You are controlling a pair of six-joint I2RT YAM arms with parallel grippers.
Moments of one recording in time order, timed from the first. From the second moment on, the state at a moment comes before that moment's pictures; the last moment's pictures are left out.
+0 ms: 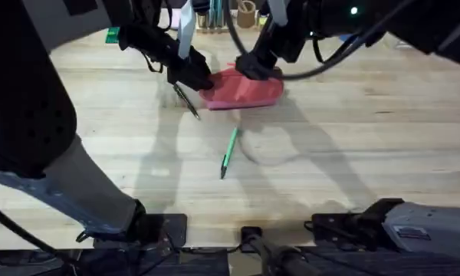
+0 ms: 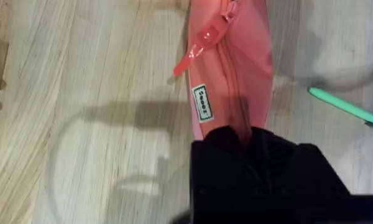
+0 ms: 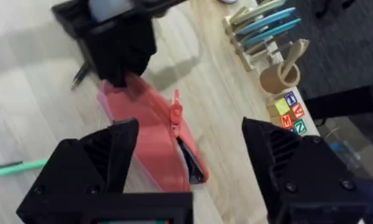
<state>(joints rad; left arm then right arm) -0.08 1.87 1.35 -0.91 0.71 1.26 0.54 1.45 1.33 -0.59 -0.13 -0.61</state>
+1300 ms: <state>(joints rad) -0.08 1.87 1.35 -0.91 0.71 1.26 0.46 1.87 1.95 -1.16 -0.17 -0.49</state>
